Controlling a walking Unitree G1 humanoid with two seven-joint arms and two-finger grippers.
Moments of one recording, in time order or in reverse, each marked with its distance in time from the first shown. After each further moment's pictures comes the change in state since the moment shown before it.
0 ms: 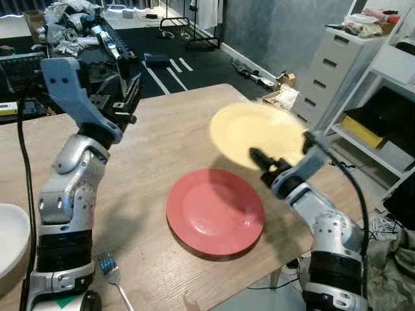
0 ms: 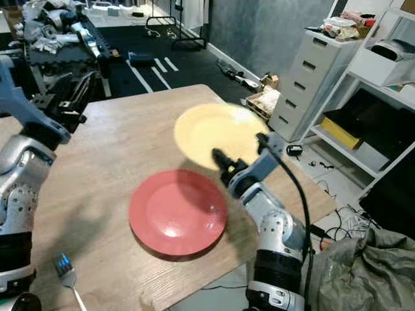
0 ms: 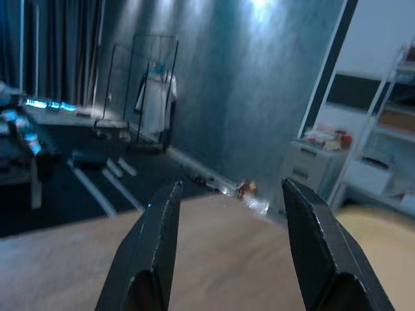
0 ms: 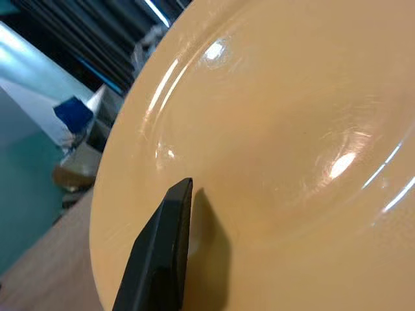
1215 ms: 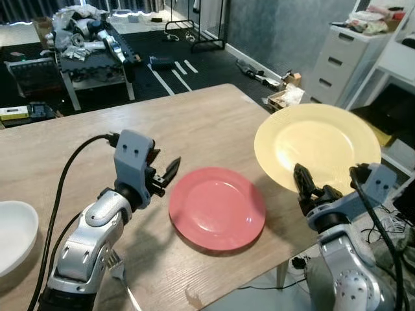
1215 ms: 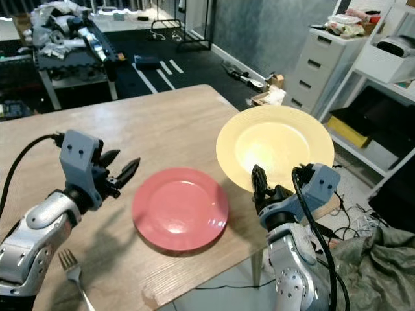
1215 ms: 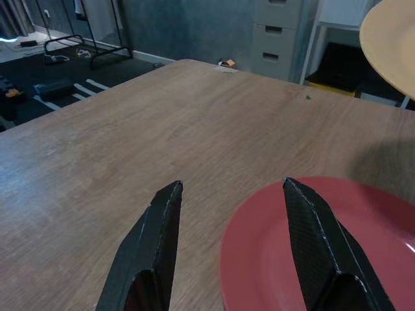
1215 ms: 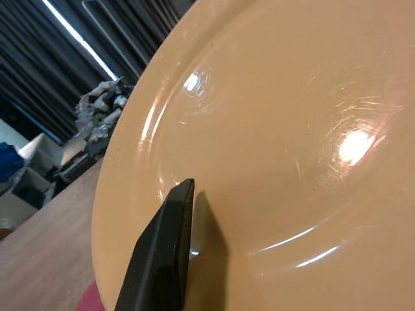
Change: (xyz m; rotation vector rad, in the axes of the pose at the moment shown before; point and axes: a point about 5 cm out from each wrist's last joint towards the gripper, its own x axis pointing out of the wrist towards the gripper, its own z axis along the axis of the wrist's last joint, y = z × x) left arm -0.055 -0.038 -0.073 0.205 0.355 -0.189; right arm -0.074 -0.021 -0.008 -0.114 -0.190 -0.217
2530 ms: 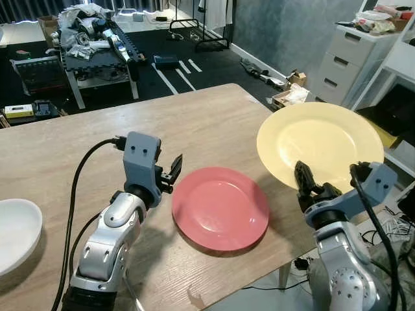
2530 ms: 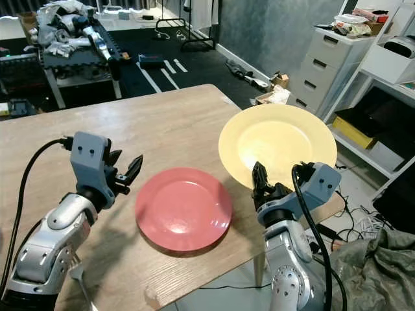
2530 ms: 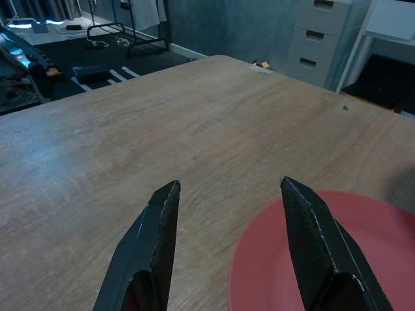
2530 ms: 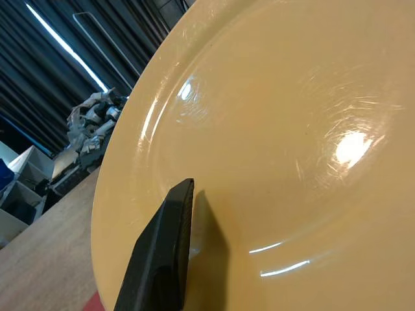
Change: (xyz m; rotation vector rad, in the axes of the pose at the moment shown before) left arm 0.012 -0.009 -0.007 -0.070 0.001 0.147; right arm 0.001 0.002 -0.001 -0.005 -0.037 -0.047
